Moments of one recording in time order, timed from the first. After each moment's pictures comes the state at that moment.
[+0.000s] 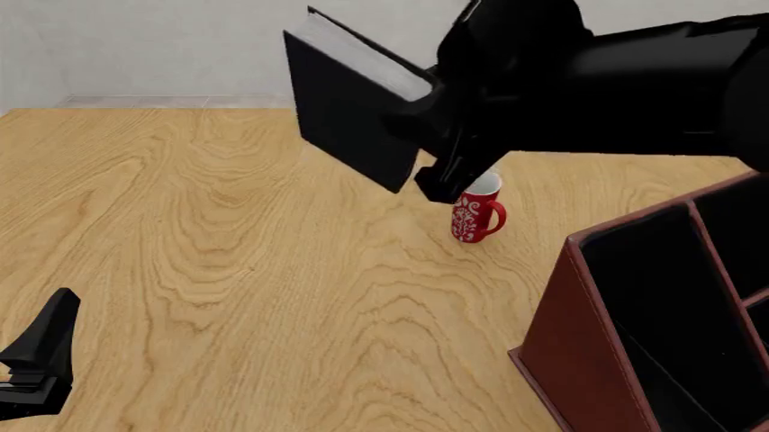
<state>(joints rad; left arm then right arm) 0.00 0.01 0.00 0.00 0.00 0.83 1.21 -1.19 0.46 -0.39</state>
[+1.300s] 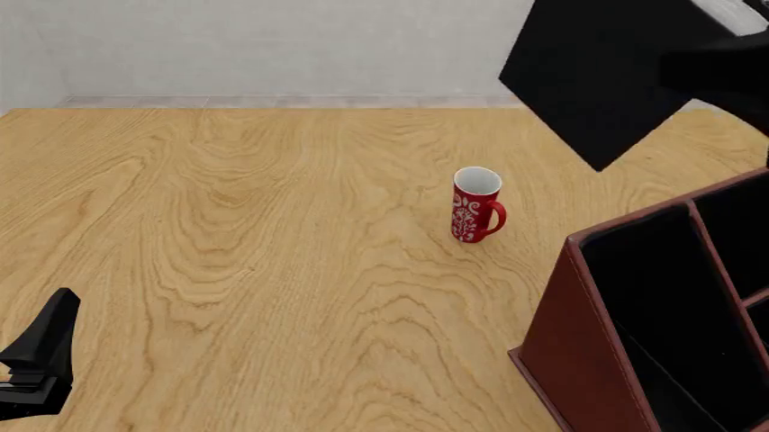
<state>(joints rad) 0.00 0.01 0.00 0.00 0.00 0.54 0.78 -1.17 0.79 -0.31</state>
